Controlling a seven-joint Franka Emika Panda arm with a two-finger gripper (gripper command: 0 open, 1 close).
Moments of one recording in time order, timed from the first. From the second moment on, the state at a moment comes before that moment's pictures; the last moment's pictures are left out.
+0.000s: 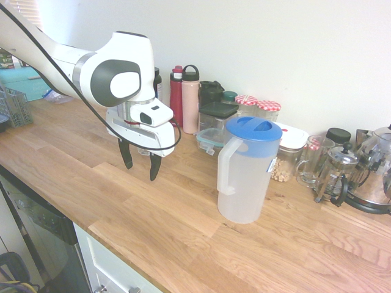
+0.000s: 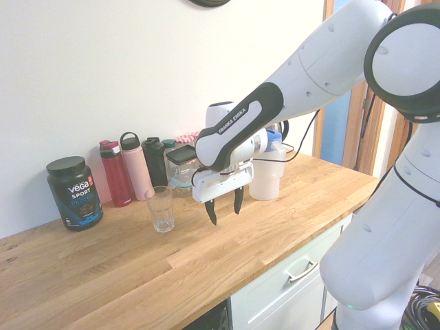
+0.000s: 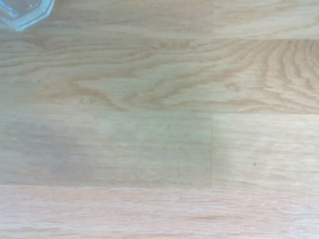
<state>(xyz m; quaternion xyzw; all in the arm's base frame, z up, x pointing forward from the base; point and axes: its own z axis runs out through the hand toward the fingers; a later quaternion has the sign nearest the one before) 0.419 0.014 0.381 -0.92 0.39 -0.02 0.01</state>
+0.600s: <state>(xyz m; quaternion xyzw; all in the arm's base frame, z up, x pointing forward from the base) 0.418 -0.019 0.506 -0.90 0.44 -0.07 0.02</state>
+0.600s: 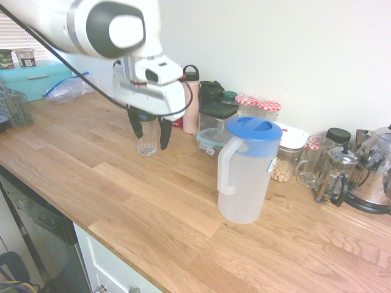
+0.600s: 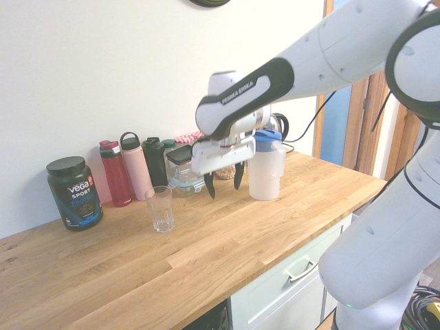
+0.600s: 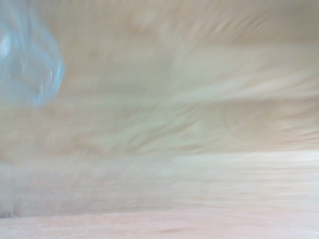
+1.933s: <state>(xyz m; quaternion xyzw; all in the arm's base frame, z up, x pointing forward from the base) 0.398 -0.215 0.501 -0.87 0.47 -0.11 0.02</state>
